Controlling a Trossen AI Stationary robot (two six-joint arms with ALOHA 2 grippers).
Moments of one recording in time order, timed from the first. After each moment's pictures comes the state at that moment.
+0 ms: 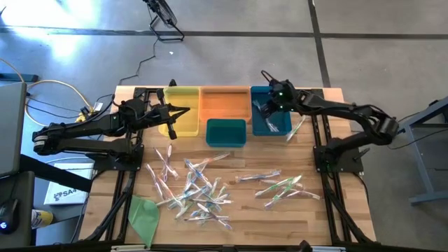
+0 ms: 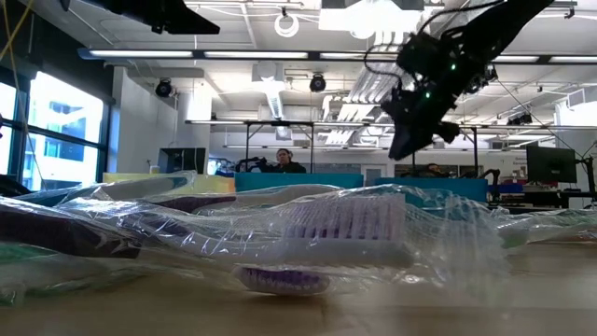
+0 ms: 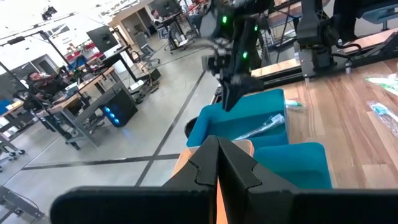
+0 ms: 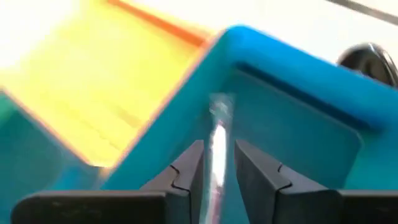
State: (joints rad) left arm 0.23 0.73 0.68 -0.01 -0.18 0.44; right arm -0.64 1.34 0.79 -0.22 0.10 0.31
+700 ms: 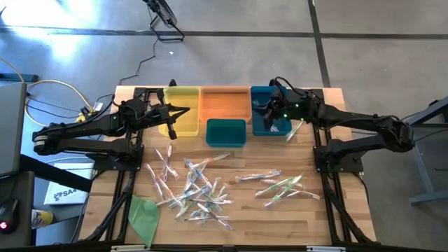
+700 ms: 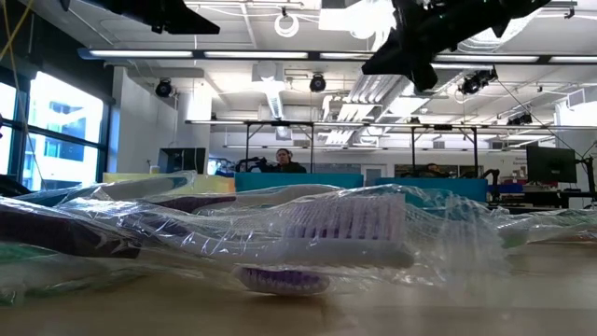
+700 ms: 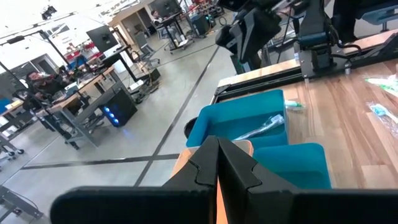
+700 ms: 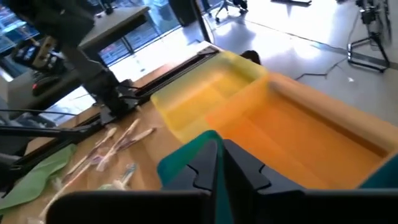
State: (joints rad) left arm 0.23 0.73 0.68 -0.01 -0.18 0.43; right arm -0.37 1.11 0.79 -0.01 -0.05 0.37
